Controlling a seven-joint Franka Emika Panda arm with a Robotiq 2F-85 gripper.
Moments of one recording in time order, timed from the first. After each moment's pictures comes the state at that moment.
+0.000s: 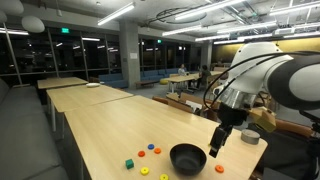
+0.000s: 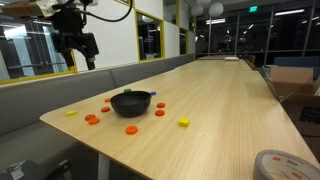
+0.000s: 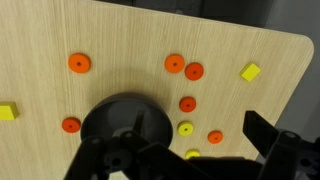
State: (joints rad) arm 0.23 -0.72 0.22 -2.83 0.23 2.32 0.19
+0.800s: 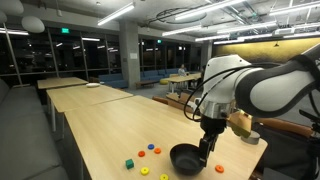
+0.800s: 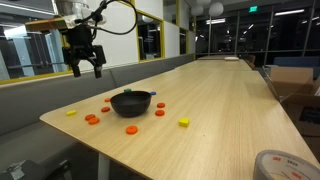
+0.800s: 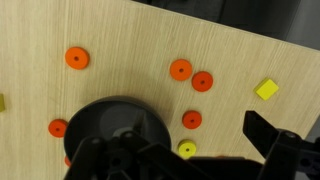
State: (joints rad) arm 0.21 -0.43 0.25 -2.67 0.12 2.31 0.19
